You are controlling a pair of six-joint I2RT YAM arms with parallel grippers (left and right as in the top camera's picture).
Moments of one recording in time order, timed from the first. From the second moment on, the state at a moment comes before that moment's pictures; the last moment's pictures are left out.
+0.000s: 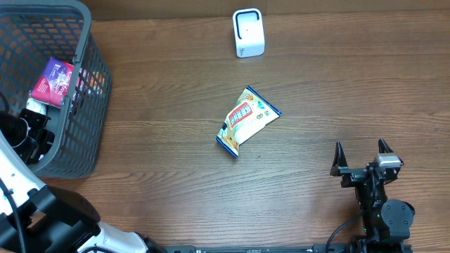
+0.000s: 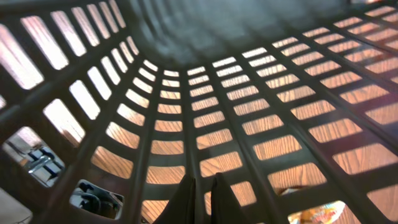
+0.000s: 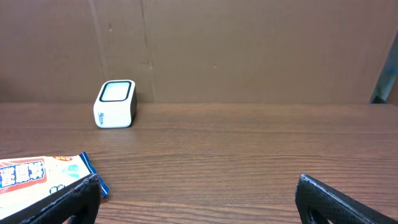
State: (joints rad) left arm 0.74 1.80 1.91 -1.69 0.16 -0.49; right arm -0.01 0.01 0.02 -0.03 -0.07 0.02
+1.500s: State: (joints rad) left arm 0.69 1.74 1.92 -1.56 0.16 -0.52; right arm -0.01 0.01 0.02 -0.03 -0.07 0.02
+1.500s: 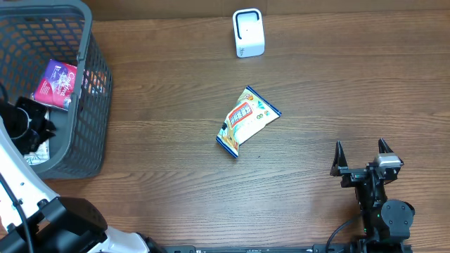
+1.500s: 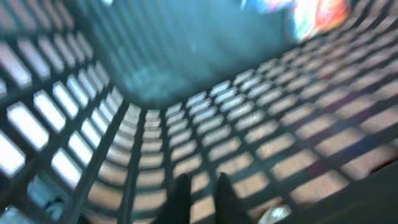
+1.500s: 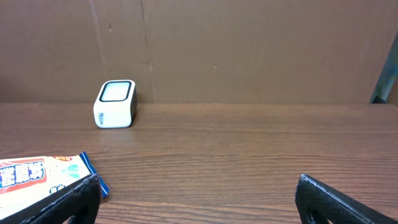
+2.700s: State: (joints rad) left arm 0.57 2.09 2.00 -0.95 0.06 -0.55; right arm -0.01 0.01 0.02 -0.03 -0.07 0.02
